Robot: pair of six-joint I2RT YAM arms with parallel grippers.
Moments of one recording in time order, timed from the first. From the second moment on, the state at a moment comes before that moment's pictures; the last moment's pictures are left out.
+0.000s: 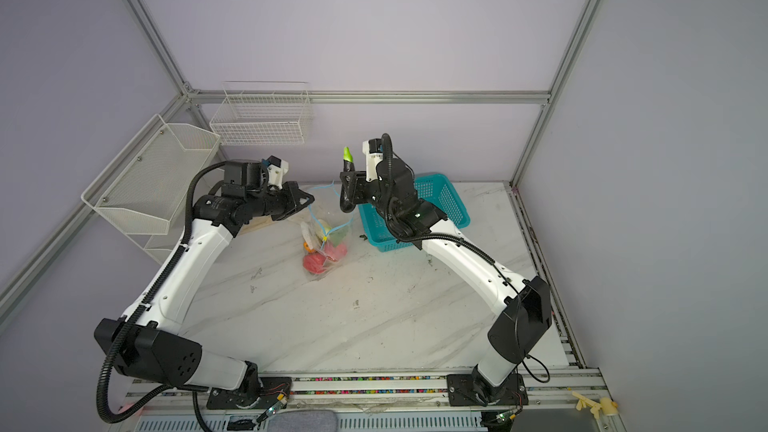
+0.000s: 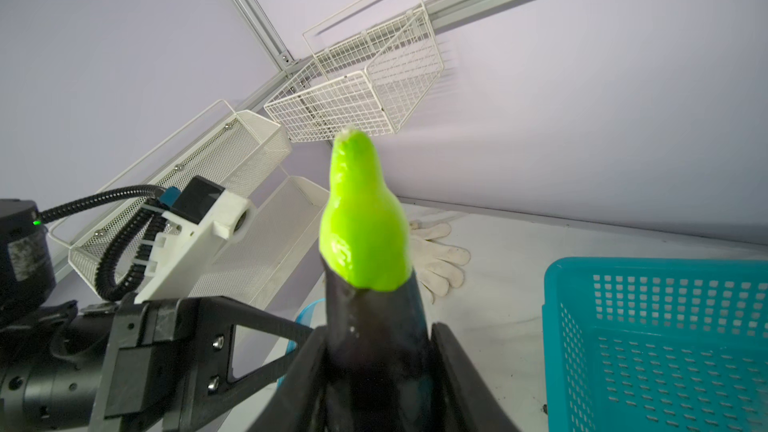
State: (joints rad) left arm -0.18 1.46 1.58 -0.75 0.44 -0.60; right arm 0.74 1.64 1.60 -0.10 -0.02 0.50
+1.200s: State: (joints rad) left arm -0.18 1.46 1.58 -0.74 0.44 -0.60; right arm 0.90 1.72 1.52 0.11 0.12 0.48
